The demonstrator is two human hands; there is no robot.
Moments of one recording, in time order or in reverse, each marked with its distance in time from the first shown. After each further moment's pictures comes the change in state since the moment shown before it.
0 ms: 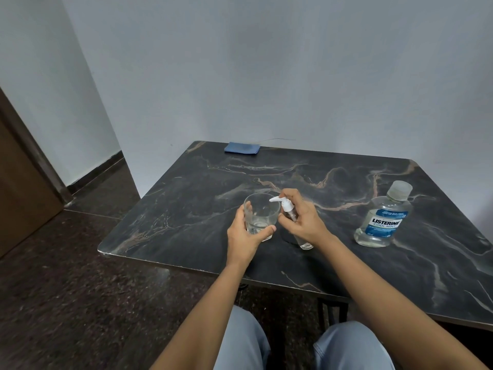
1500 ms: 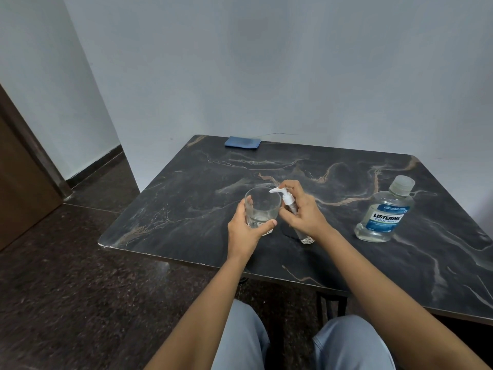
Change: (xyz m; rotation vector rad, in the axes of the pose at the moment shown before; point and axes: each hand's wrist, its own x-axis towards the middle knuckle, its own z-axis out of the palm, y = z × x) left_hand 0.003 -0.004 0.001 0.005 0.015 -0.008; right_hand 0.003 -0.003 0.000 -0.009 -0.023 0.039
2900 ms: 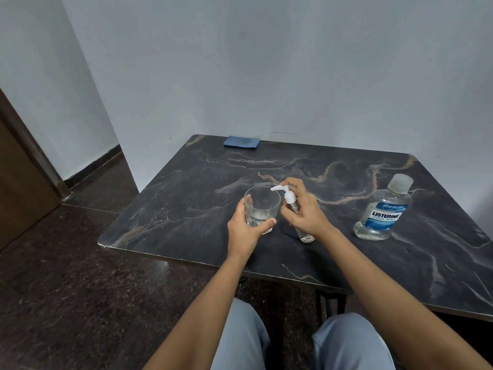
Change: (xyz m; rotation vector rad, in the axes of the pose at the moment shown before) left_hand -0.001 0.004 0.000 -0.006 0.001 0.020; right_hand -0.001 0.002 -0.003 -0.011 0.002 -0.009
